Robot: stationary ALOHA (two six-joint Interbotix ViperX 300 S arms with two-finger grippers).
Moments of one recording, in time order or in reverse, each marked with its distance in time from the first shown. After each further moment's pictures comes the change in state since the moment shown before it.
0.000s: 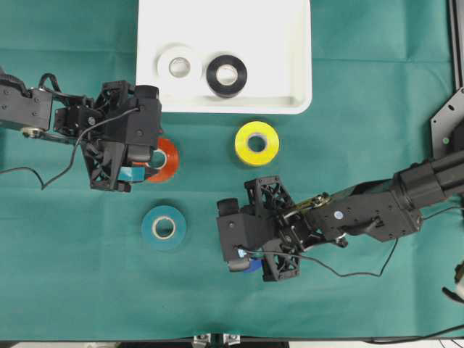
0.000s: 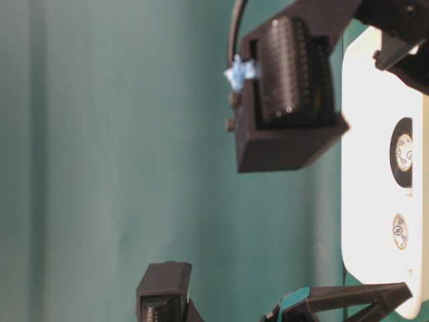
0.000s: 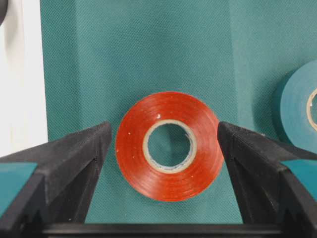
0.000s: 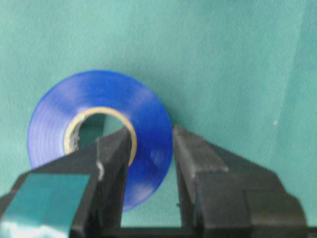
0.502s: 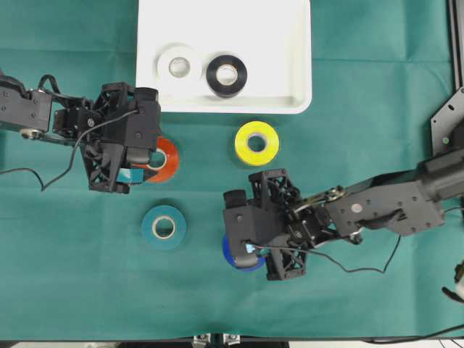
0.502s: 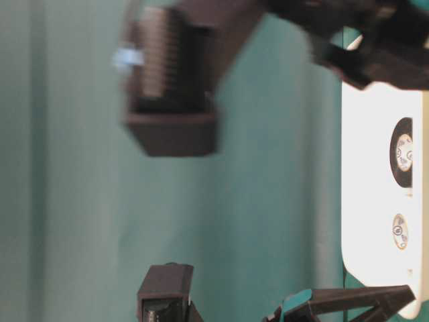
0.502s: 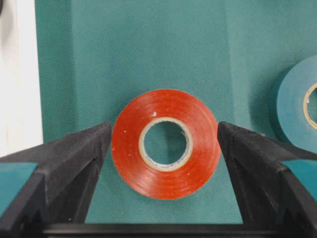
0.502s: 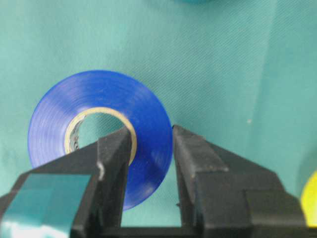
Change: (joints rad) left arm -0.009 0.000 0.003 0.000 0.000 0.000; right arm -0.003 -0.118 0.000 -0.002 0.069 0.005
